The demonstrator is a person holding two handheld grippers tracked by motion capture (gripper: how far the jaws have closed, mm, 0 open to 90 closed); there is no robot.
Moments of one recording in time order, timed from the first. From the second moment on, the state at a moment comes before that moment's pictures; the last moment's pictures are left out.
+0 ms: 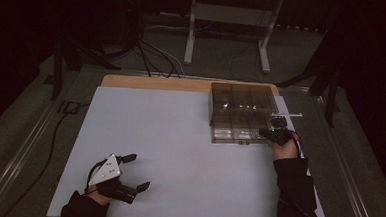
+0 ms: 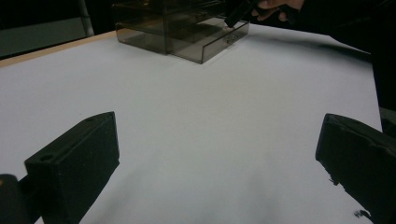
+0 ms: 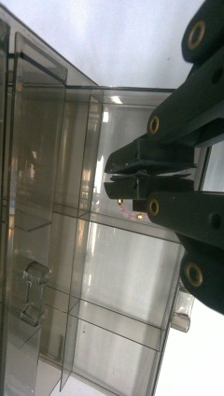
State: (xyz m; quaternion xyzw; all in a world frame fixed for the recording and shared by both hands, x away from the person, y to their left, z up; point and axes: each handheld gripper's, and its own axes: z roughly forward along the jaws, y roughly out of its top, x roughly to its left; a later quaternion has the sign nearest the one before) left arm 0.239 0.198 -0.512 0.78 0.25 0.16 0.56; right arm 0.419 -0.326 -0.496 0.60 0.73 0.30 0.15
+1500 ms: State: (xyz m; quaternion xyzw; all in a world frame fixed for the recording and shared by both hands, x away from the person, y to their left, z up) left arm 0.240 0.198 -0.511 0.77 0.25 0.16 0.56; right arm 0.404 -0.308 -0.457 0.53 0.75 0.37 0.16
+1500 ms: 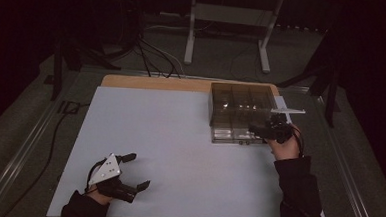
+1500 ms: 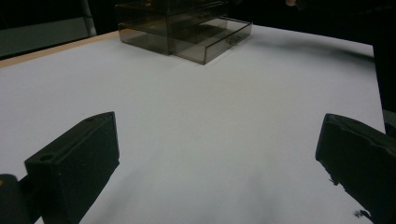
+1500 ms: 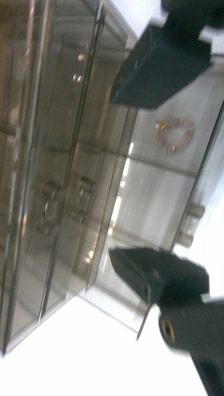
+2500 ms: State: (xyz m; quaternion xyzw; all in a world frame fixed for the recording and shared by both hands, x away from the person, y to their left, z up) left arm 0.236 0.202 -0.510 0.77 0.26 0.17 0.56; right arm 0.383 -0.266 -0.421 0.44 0.78 0.42 0.15
